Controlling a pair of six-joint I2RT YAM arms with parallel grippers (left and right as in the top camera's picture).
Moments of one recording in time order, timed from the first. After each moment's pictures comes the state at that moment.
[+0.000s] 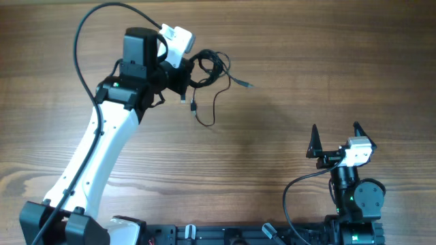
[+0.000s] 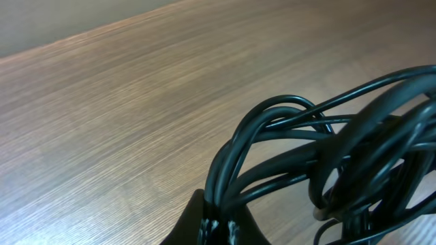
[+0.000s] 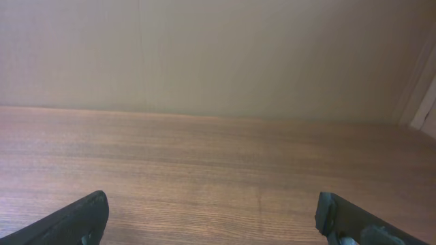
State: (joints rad) left arm -0.25 1.49 1.25 -0.51 0.31 0.15; right arm 0.01 0.01 0.01 0.00 -0.02 -0.04
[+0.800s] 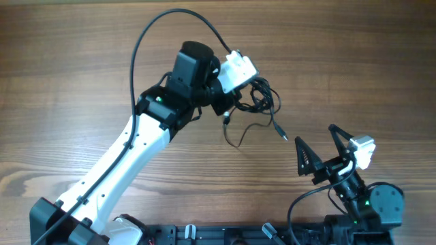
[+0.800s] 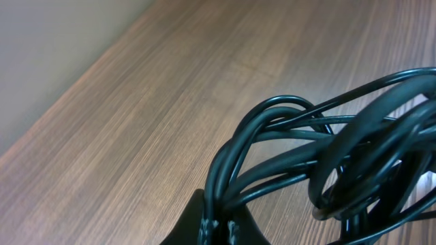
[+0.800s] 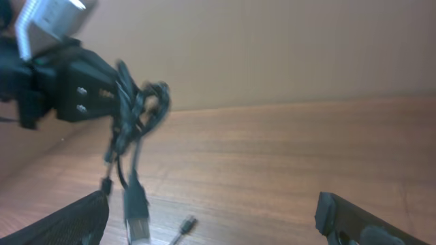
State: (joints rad) left arm -0.55 1.48 1.25 -0.43 0.38 0.43; right arm 0.01 0.09 0.31 -0.29 -0.41 0.24
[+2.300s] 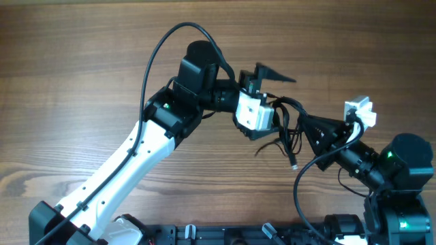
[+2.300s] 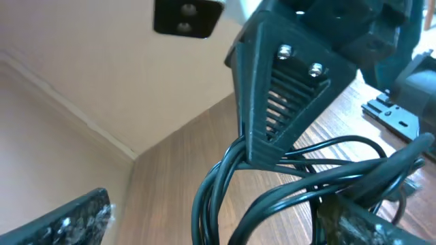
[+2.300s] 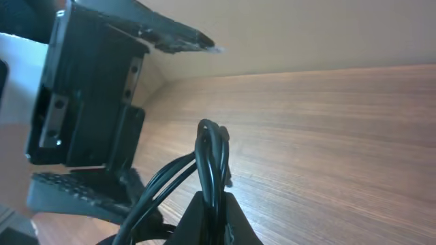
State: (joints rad) left arm -0.62 1.46 1.25 -0.14 0.98 0.93; right arm 0.01 0.59 0.77 -0.48 -0.70 0.26
